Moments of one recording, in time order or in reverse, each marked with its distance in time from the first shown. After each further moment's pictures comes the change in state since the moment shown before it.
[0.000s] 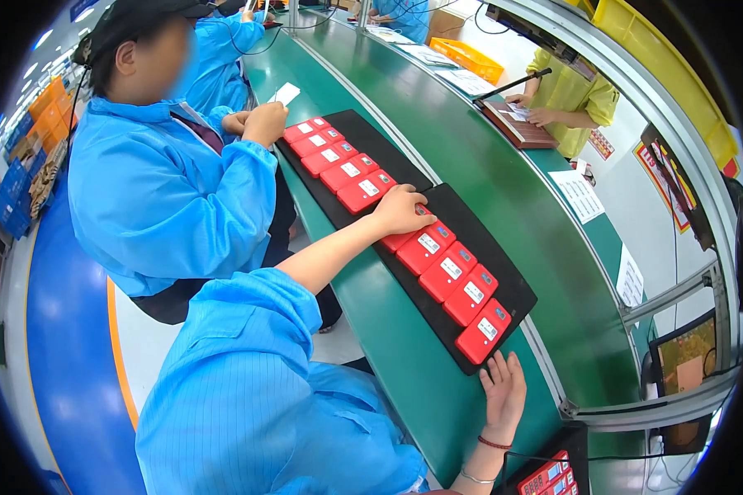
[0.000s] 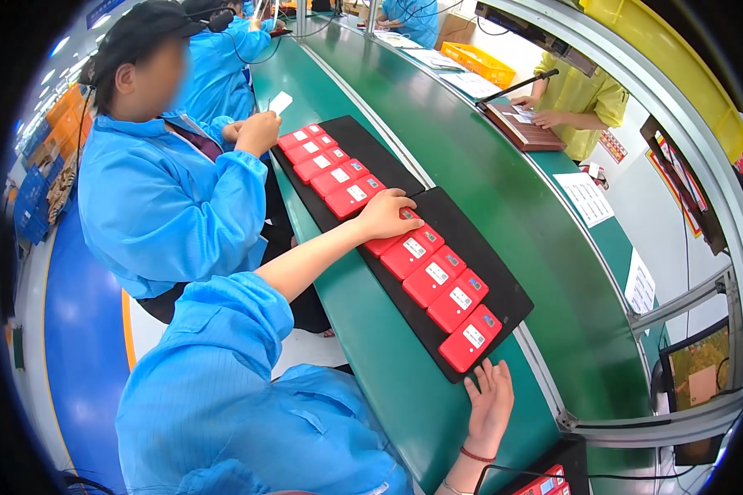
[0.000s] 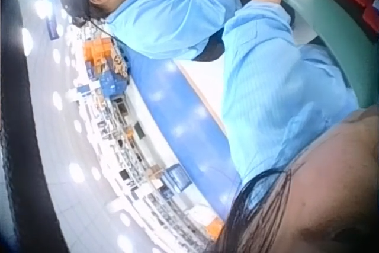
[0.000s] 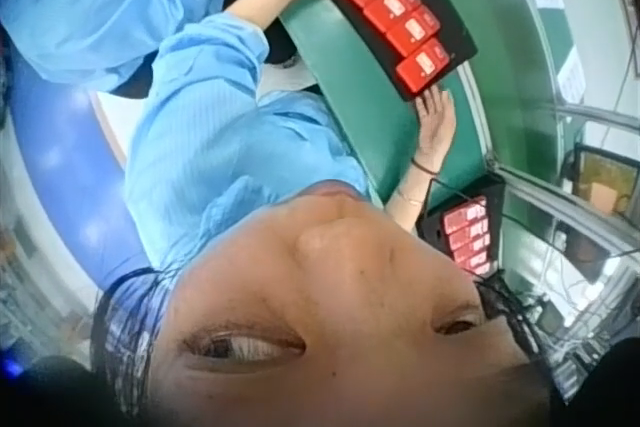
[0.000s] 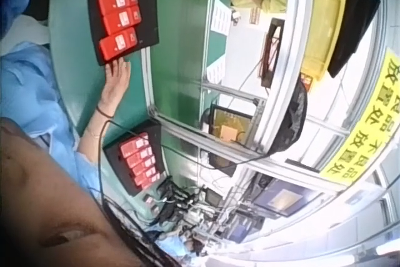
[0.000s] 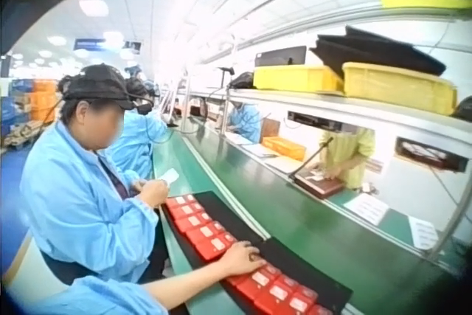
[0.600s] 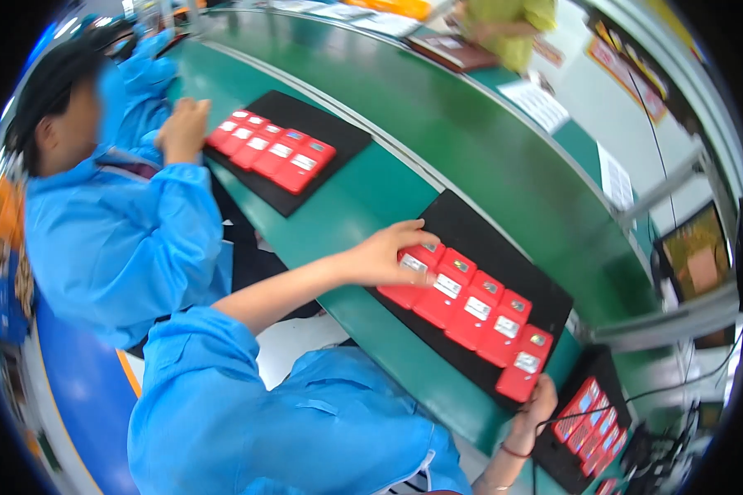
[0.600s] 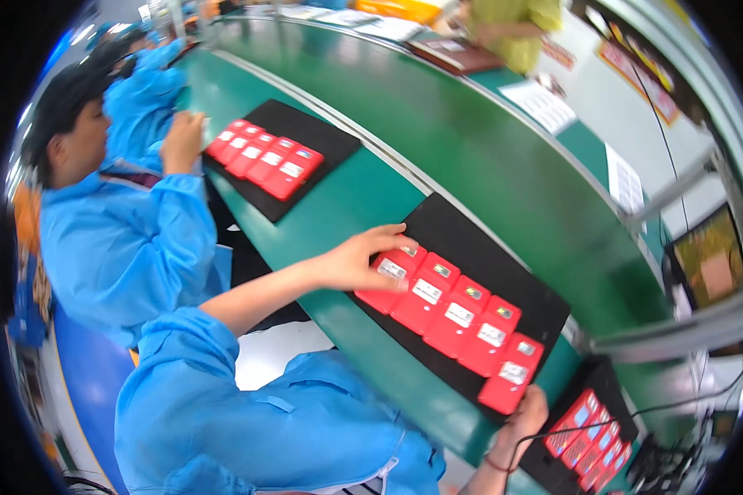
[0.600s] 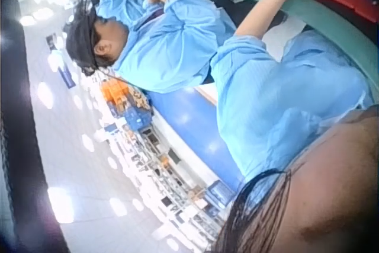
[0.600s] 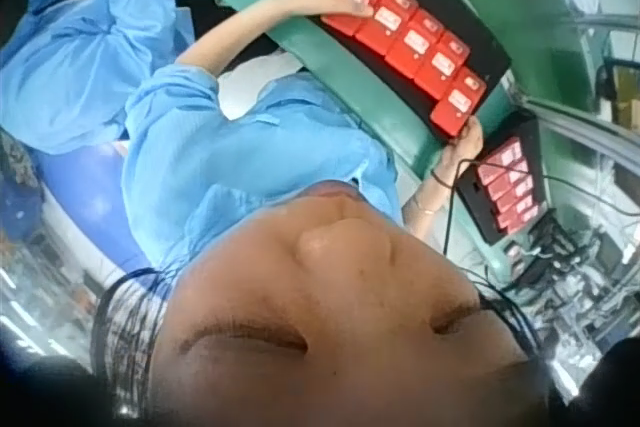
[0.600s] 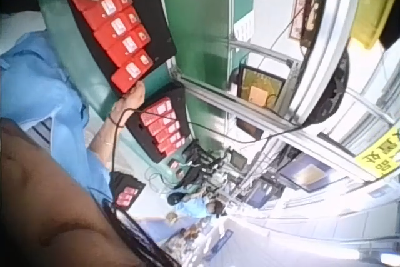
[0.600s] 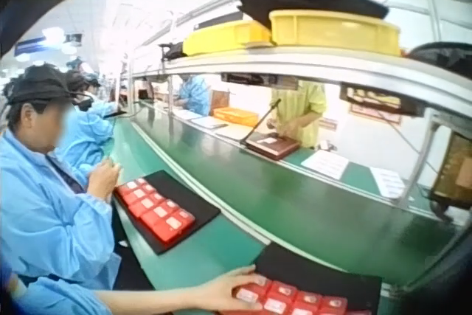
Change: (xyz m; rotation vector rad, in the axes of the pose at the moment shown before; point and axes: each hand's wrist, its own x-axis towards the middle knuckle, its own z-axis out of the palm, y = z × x) left_hand -0.098 0.101 -0.020 -0.479 -0.709 0.193; right_hand -0.094 0.004 -0.108 -0.259 0.475 -0.171
